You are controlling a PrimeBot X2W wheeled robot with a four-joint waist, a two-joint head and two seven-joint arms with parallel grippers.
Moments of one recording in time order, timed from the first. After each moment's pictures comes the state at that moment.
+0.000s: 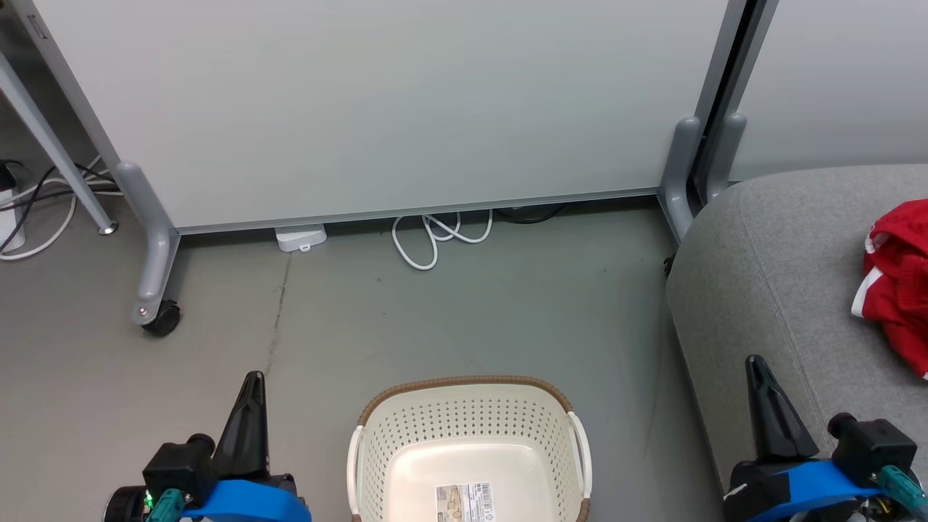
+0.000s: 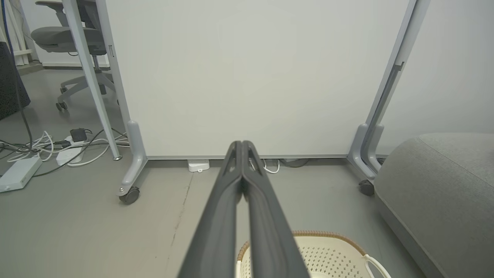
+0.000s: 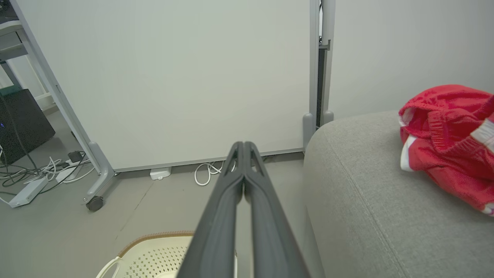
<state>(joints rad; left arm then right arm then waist) -0.01 0.05 -0.01 0.29 -0.13 -0.12 -0.25 -0.03 -0.05 -0.07 0.23 0.16 0.13 -0.25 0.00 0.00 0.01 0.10</state>
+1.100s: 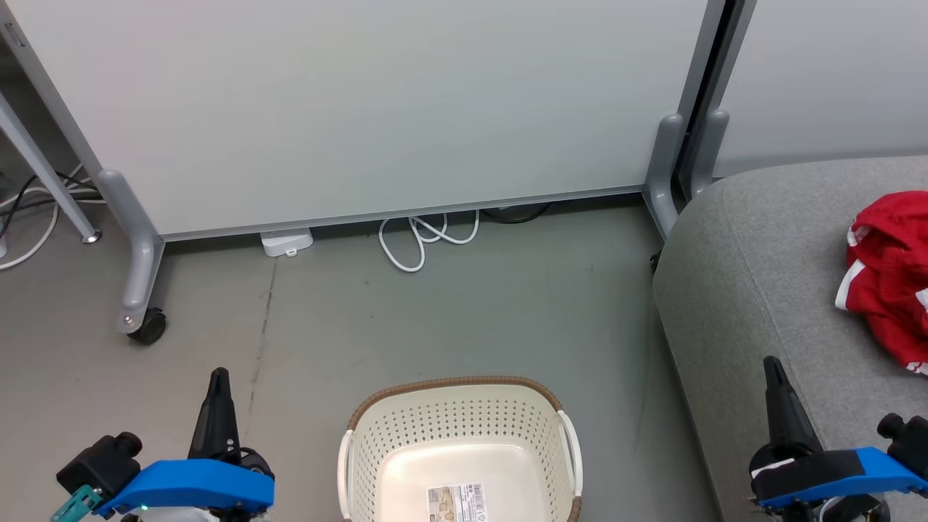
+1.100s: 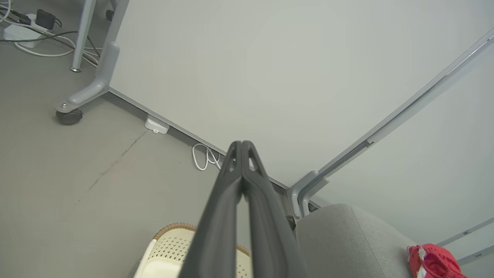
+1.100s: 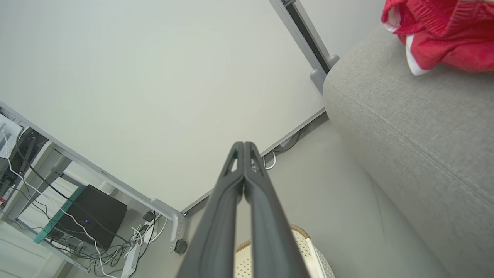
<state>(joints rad) -0.04 0.05 0.03 0.28 -0.71 -0.12 -0.11 -0.04 -0.05 -0.08 0.24 0.72 0.13 -0.11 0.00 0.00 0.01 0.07</state>
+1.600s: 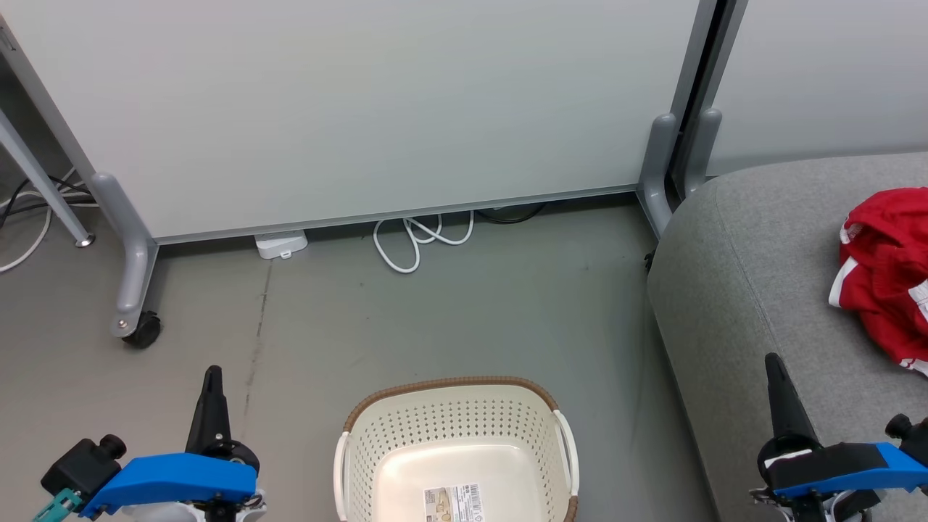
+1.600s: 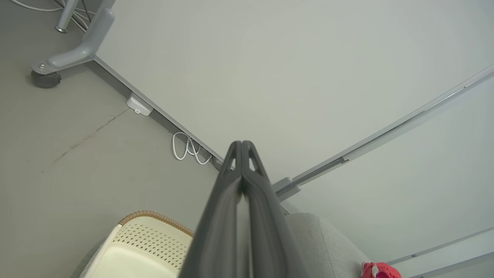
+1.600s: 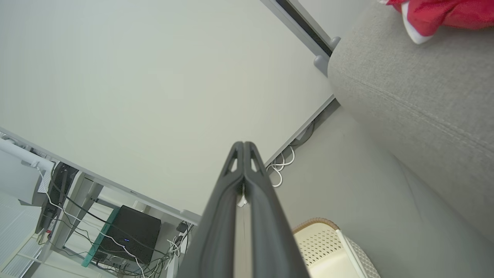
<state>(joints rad) -0.05 0.05 0.05 0.27 -0.91 -0.12 -0.06 -0.05 -0.05 -0.09 0.24 0.92 0.13 -0.06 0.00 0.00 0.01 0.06</state>
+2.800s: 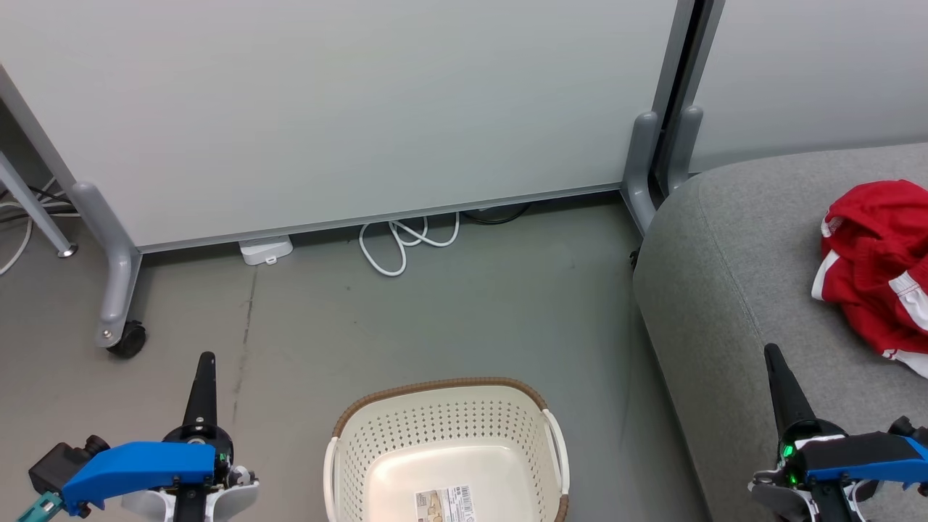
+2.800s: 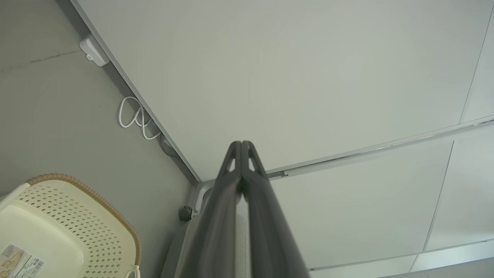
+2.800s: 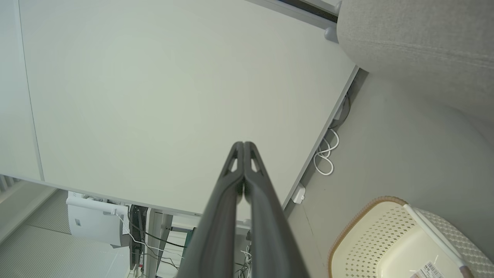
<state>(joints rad) -0.08 0.05 0.09 0.26 -1.30 -0.12 0.04 -0.08 -0.05 -0.10 0.24 1.31 0.13 0.04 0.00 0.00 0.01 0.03</state>
